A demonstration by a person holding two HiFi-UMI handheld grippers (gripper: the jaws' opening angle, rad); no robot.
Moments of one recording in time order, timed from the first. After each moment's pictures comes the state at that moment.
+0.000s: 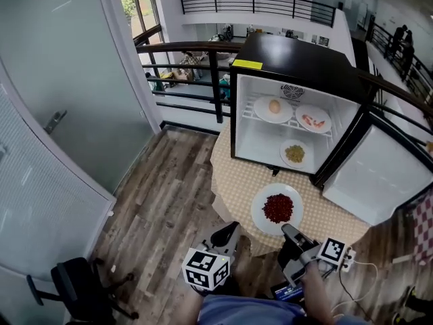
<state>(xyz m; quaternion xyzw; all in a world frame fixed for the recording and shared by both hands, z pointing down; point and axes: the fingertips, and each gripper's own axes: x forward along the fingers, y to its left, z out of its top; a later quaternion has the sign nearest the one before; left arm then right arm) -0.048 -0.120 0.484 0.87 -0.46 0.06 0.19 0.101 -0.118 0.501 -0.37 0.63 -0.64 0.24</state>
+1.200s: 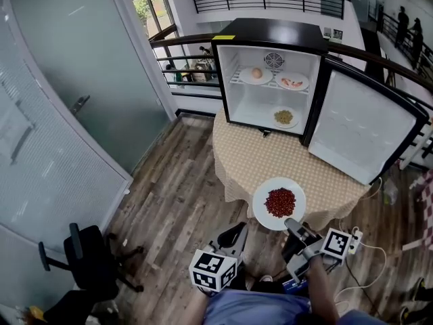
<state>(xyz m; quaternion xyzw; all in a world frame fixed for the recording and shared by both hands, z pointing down) 0.063 0.095 0.493 0.85 -0.48 0.09 0.17 0.194 0.073 0.512 -0.32 0.65 -0.65 0.23</state>
